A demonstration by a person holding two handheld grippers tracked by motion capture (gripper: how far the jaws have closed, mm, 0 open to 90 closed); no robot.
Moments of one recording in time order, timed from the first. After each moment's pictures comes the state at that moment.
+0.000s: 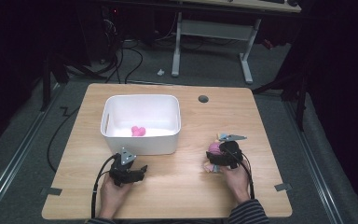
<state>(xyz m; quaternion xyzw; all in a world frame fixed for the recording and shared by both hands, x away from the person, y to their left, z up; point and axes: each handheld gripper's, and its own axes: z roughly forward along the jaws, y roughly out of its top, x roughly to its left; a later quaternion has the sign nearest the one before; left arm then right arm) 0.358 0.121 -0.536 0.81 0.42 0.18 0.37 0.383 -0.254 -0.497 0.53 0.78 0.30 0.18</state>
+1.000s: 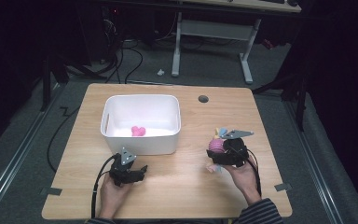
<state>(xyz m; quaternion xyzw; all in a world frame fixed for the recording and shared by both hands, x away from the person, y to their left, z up) 0.358 0.120 -0.536 0.81 0.42 0.18 0.37 0.365 -0.250 -0.443 0.47 0.80 0.32 0.18</state>
